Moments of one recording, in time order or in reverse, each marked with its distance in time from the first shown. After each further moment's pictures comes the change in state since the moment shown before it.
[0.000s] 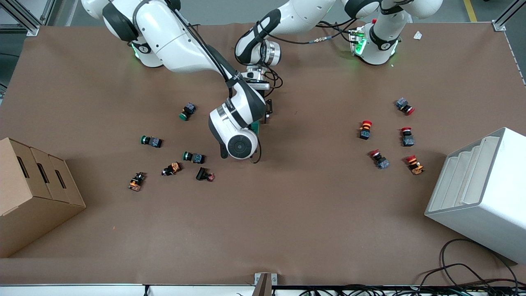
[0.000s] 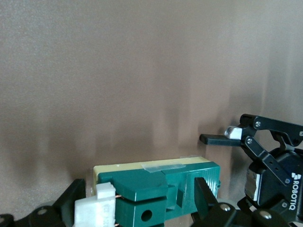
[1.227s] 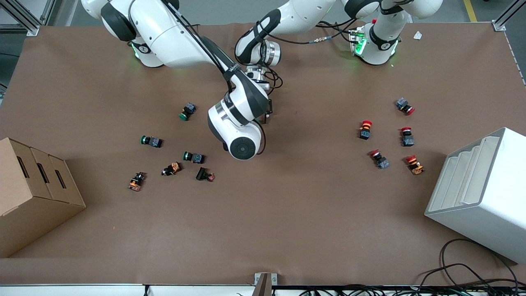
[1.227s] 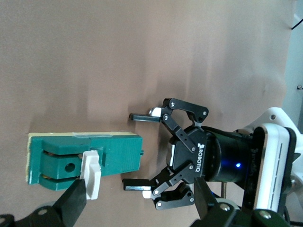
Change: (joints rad) left arm 0.000 0.000 0.000 0.001 0.000 0.000 0.000; right arm -0.013 -0.008 0.019 0.130 0.089 -0.289 -0.018
